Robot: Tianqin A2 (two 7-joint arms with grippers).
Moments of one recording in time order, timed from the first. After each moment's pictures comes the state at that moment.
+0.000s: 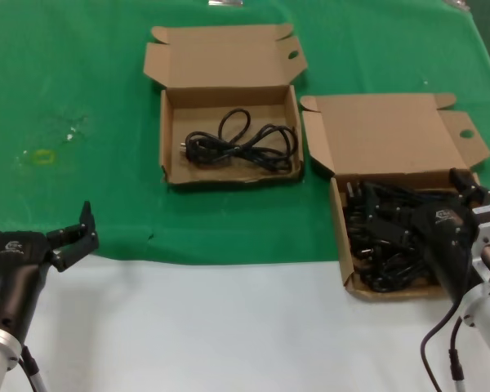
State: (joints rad) left arm 0.00 -0.30 1.60 -1.60 -1.80 0.00 0.00; right arm 0.04 0.29 -1.64 1.55 1.81 -0.02 -0.02
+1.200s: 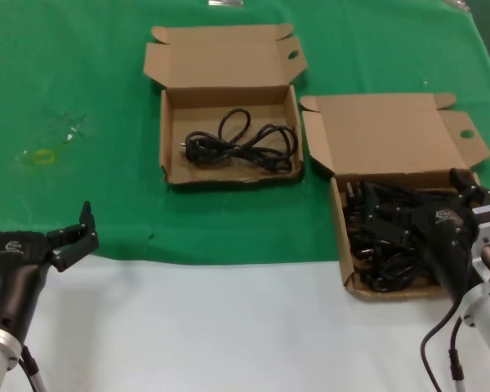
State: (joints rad) left arm 0.00 -0.30 1.60 -1.60 -1.80 0.00 0.00; right arm 0.04 0.29 -1.64 1.55 1.81 -0.02 -0.02
